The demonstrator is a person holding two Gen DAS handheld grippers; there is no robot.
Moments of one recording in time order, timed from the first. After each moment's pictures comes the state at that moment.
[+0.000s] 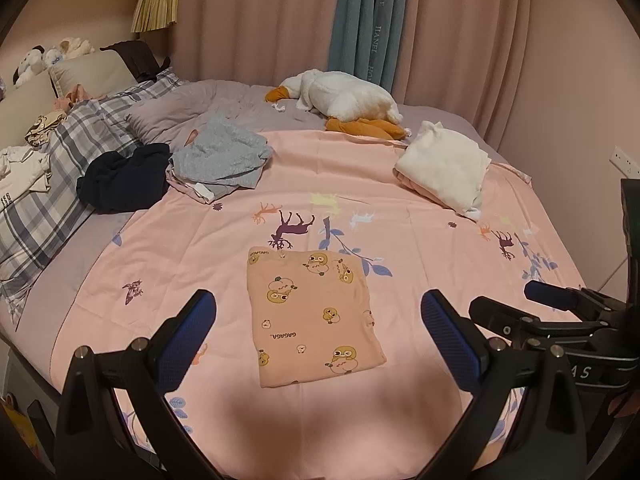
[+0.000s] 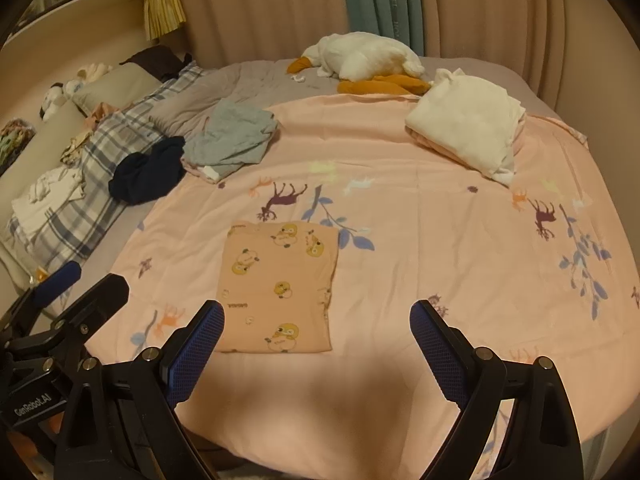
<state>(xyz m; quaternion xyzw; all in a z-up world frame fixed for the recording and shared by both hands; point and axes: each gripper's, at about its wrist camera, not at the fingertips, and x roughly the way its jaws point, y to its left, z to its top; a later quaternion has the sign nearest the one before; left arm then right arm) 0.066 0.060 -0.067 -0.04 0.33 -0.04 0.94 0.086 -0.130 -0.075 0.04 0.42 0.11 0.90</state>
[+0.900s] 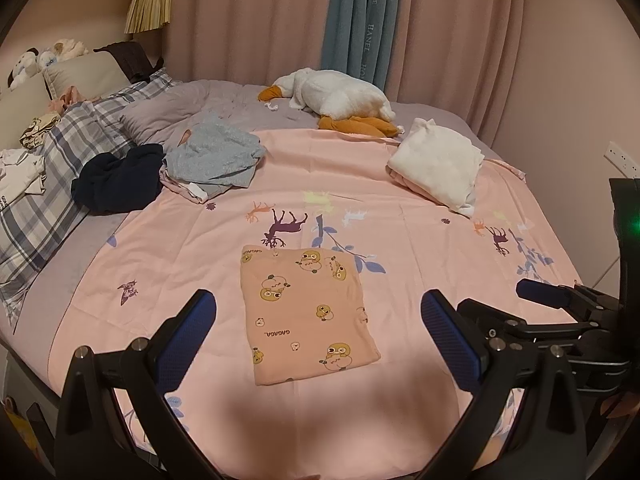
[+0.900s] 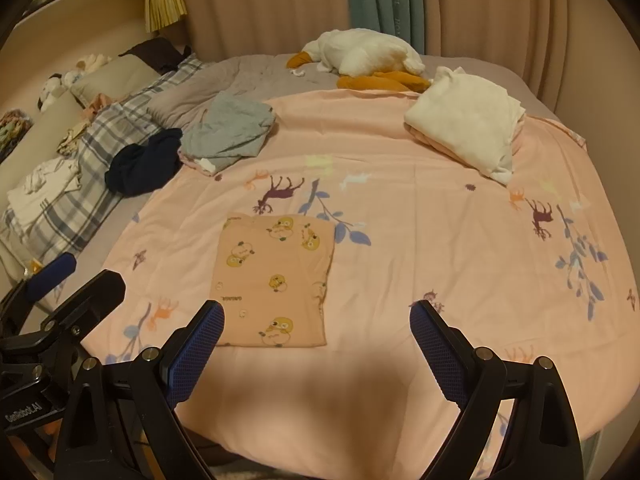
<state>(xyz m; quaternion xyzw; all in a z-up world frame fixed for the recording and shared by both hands) 0.064 0.057 -0.066 -0.04 0.33 -0.05 0.94 0.087 -0.130 -0.076 0.03 0.42 0.11 0.90</state>
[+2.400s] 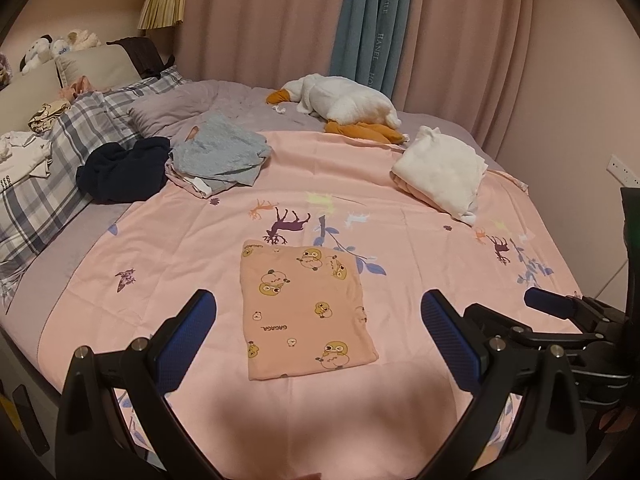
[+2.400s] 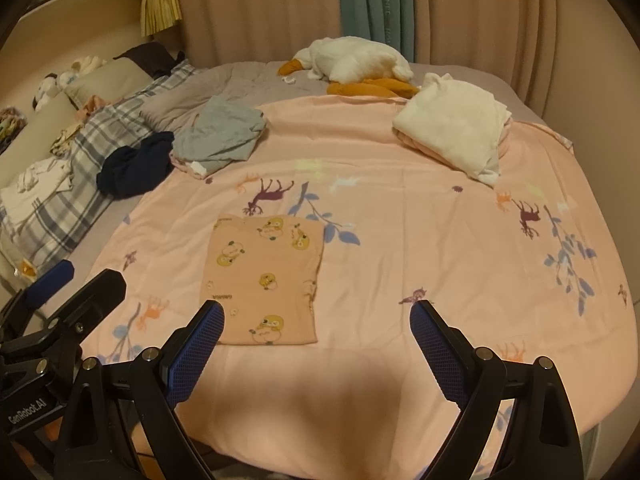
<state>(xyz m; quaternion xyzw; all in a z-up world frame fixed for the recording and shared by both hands) 0.052 0.058 -0.082 -0.06 0.32 -0.04 0.95 0.076 -0.130 -0.083 0.02 0.41 0.09 0.91</state>
